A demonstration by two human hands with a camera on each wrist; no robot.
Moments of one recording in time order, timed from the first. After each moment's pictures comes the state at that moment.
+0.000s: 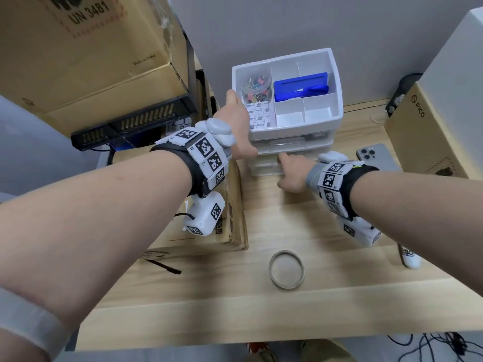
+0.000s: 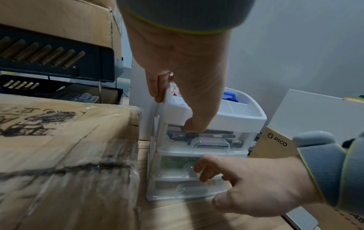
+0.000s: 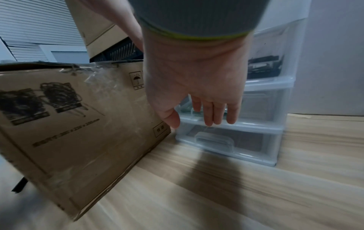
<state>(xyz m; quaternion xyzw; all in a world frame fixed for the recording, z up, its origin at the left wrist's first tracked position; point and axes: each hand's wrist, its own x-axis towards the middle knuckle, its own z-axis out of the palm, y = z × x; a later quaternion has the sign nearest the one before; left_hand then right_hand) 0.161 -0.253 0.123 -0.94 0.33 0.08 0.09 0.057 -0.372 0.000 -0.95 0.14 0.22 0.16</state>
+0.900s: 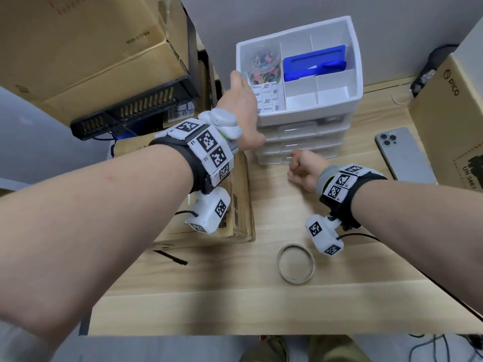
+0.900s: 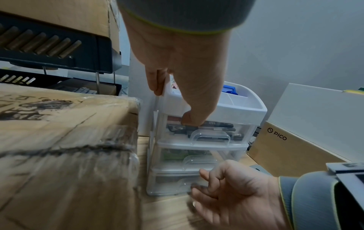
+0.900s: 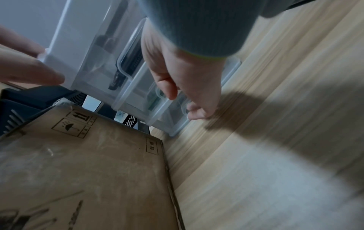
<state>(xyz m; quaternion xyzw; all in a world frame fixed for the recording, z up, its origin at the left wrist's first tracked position) 0.156 -0.256 0.113 -0.94 0.33 0.05 0.09 0.065 -0.362 -0.056 -0.41 0.49 0.05 0.77</state>
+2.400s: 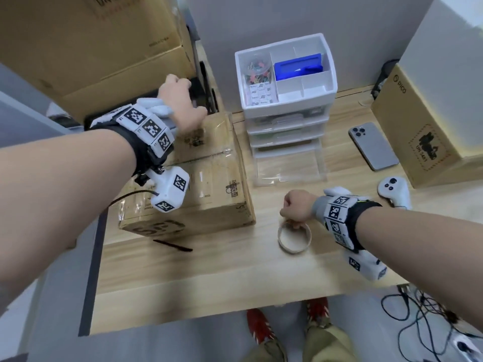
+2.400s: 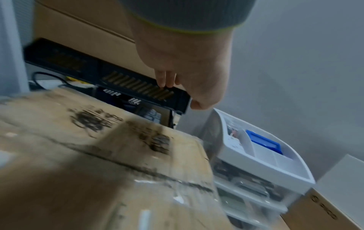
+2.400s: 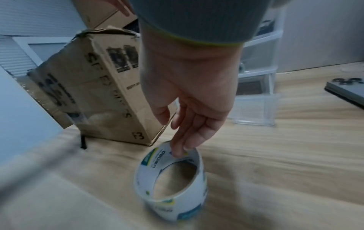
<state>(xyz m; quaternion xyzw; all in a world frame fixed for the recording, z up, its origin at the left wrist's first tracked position) 0.200 -0.138 0.142 -0.96 0.27 -0.02 -0.09 -0.051 -0.278 -0.019 -0.85 0.25 0.30 0.35</state>
